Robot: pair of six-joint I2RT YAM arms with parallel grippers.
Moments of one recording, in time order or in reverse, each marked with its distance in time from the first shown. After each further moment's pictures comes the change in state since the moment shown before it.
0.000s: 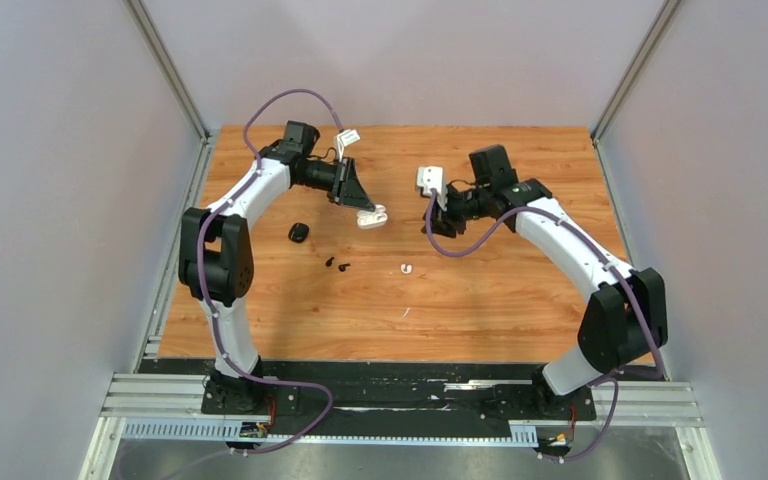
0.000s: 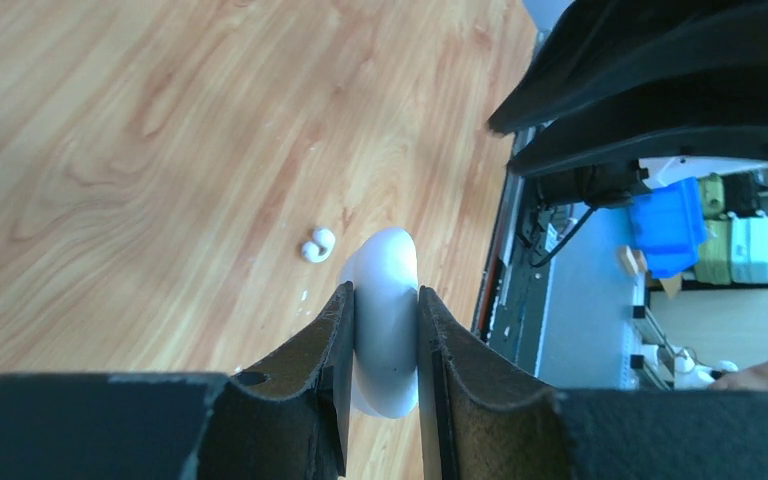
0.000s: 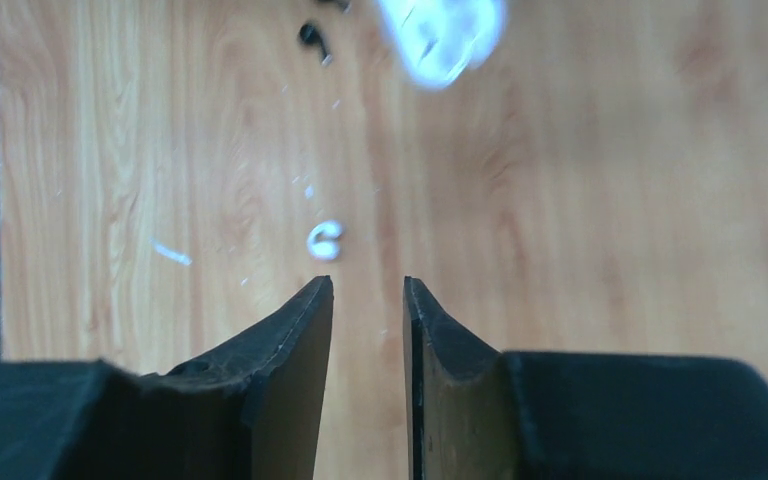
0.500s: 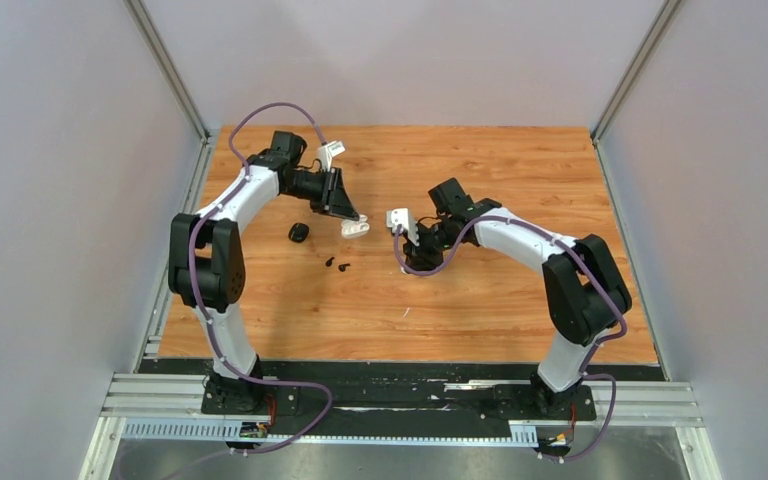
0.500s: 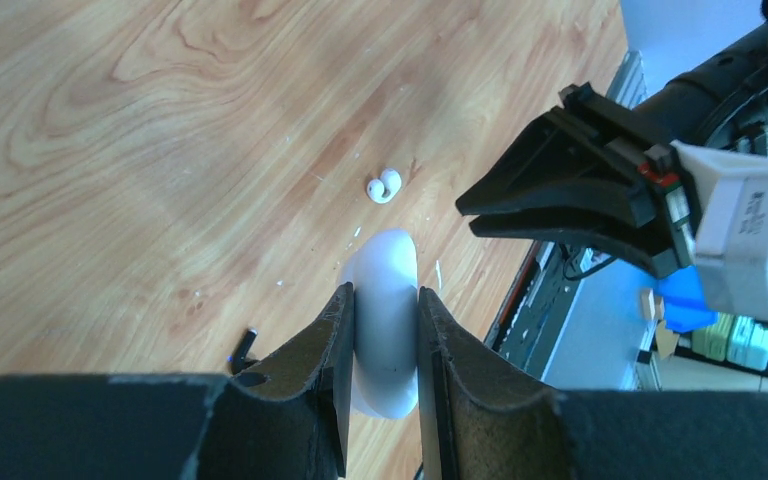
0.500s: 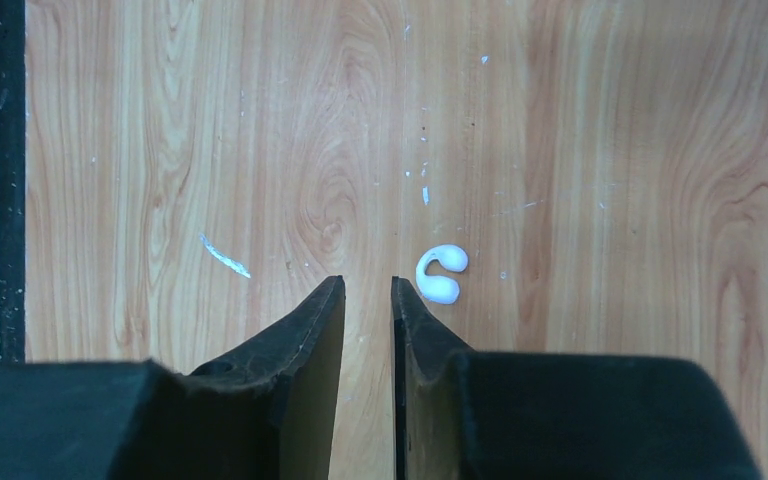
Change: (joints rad) left arm 0.057 -0.055 -0.087 -0.072 -0.195 -0.029; right arm 0.114 0.198 -0.132 0.045 0.019 -0.010
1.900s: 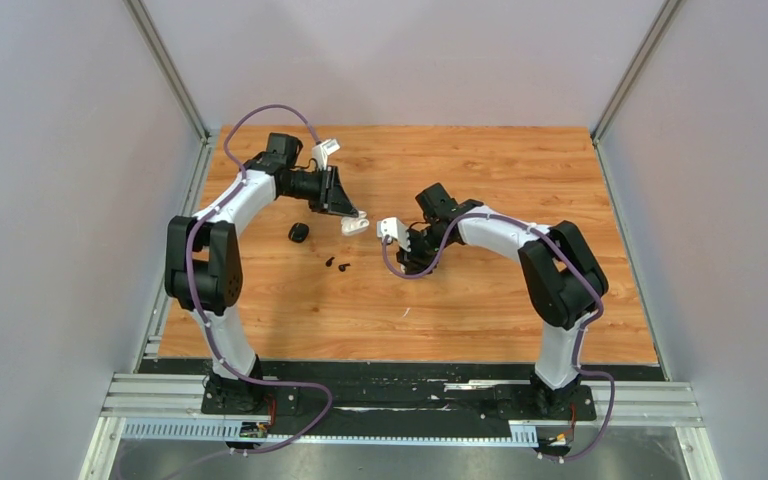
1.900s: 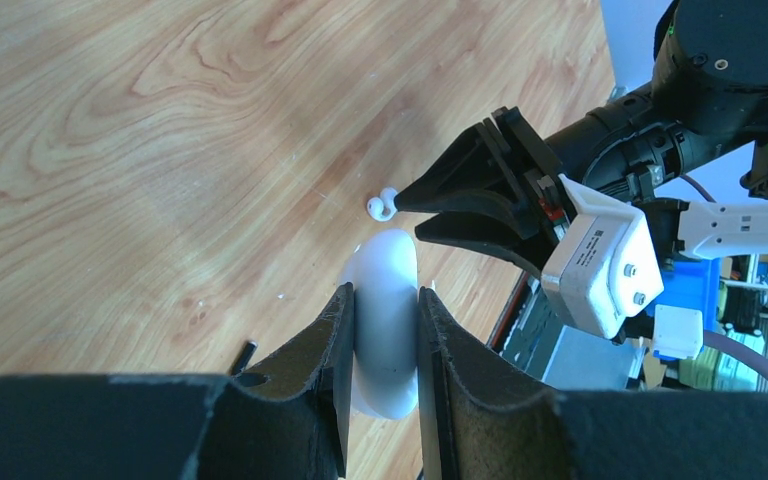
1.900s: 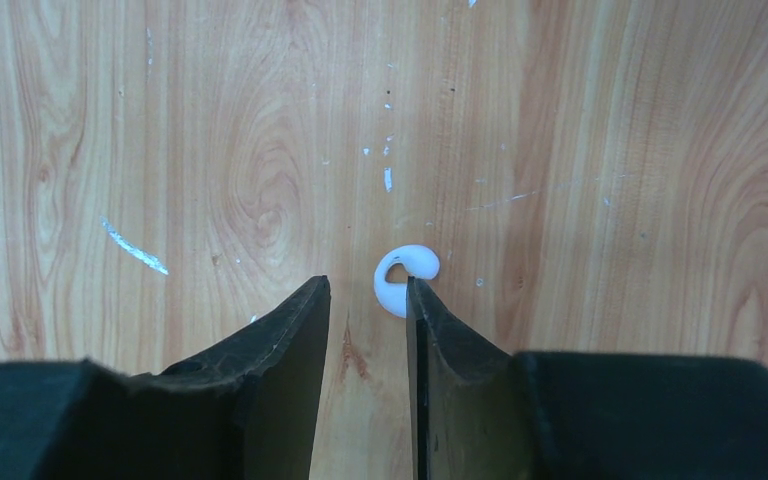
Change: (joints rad) left arm 0.021 -0.040 -0.071 0.124 -0.005 -0.107; right arm 0.046 0.142 0.048 0.007 0.117 -0.090
